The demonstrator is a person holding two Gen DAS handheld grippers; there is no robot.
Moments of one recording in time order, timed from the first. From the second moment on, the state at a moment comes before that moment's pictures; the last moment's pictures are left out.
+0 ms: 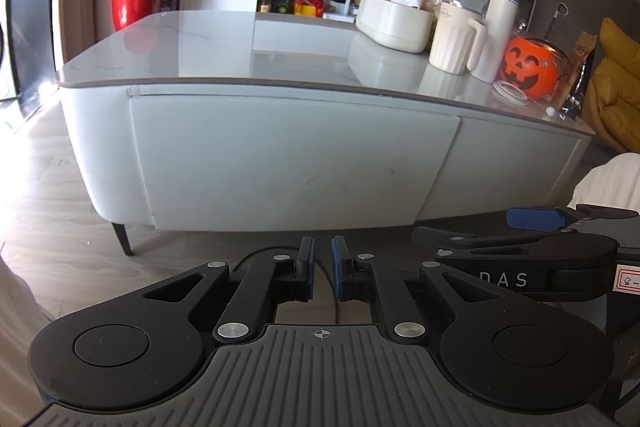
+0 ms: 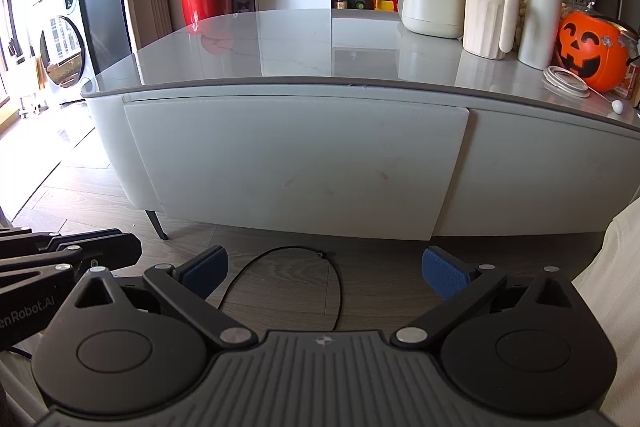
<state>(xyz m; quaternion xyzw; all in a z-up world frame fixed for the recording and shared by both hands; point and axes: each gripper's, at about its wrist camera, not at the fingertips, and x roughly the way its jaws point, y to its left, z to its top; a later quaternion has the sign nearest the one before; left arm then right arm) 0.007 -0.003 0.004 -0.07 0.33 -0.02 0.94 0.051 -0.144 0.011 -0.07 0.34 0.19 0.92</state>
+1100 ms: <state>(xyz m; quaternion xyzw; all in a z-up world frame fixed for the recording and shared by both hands) 0.165 0.118 0.017 -0.03 0.32 0.02 0.95 0.224 -0.153 0.003 -0.18 0.36 0.19 0.90</state>
